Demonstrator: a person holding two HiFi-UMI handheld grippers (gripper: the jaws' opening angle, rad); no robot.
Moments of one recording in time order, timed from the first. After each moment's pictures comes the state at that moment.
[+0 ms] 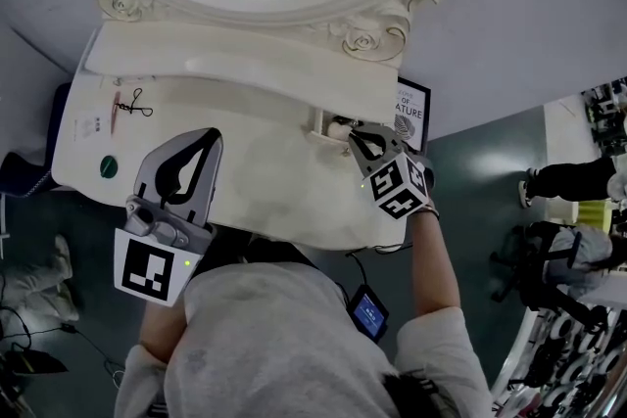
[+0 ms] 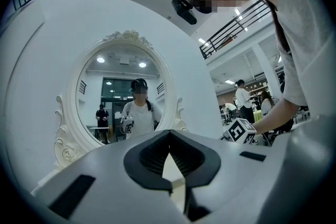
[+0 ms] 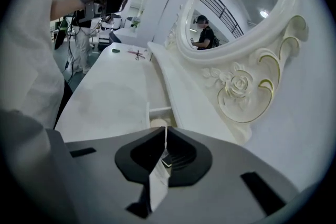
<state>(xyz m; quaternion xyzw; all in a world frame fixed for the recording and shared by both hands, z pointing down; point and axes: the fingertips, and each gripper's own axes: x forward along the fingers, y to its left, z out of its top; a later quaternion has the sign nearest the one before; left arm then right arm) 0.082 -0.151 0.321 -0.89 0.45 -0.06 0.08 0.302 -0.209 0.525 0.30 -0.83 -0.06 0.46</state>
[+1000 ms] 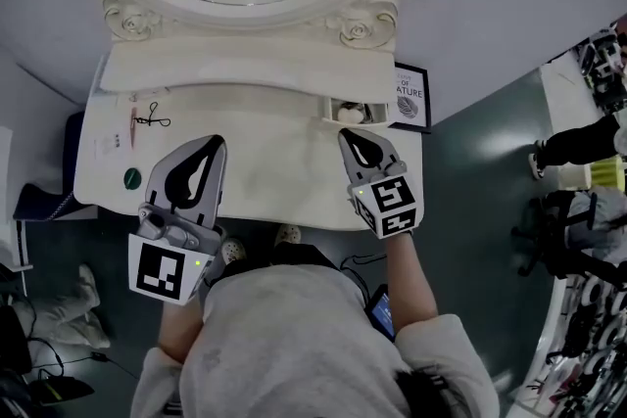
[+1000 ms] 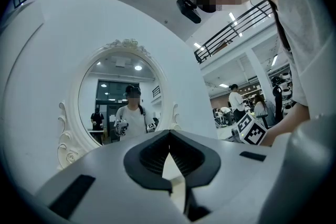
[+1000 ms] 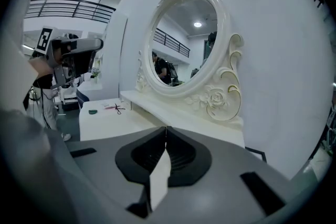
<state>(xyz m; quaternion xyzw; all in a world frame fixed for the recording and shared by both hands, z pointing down) 0.055 -0.115 0.307 -0.90 0.42 -0.04 0.08 0.248 -0.159 0.457 0.48 -0.85 0.06 0.20</state>
